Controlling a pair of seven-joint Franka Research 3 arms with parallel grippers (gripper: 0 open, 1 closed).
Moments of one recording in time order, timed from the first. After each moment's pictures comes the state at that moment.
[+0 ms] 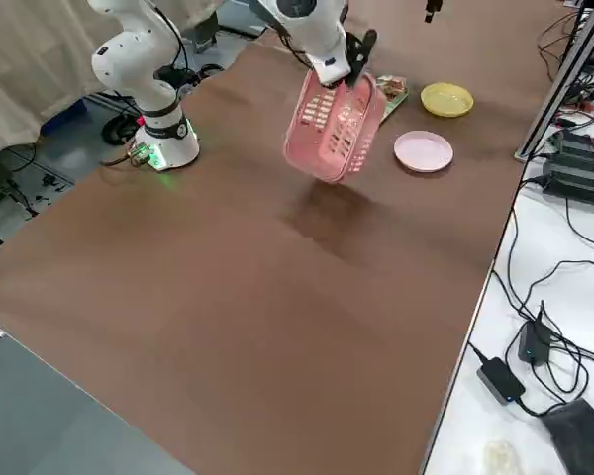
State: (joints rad) left arm -0.25 0.29 -0.29 -1.78 0.04 1.99 -0.56; right arm -0.02 -0.15 0.08 -2.26 0.76 2.02 -0.23
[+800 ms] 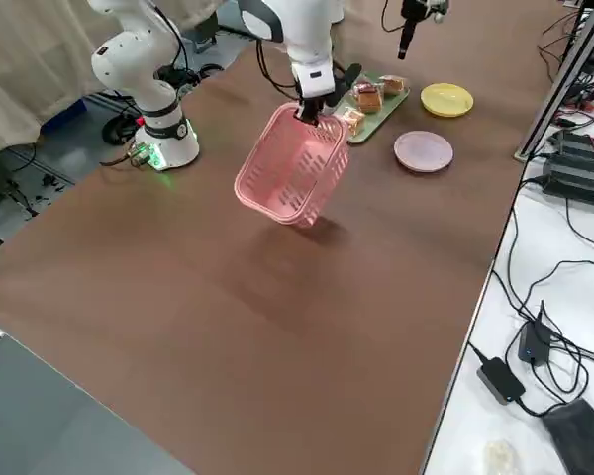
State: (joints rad) left arm -0.54 0.58 -0.27 -1.49 0.11 2.05 -1.06; right arm -0.02 -0.13 0.03 -2.27 0.25 2.06 -0.04
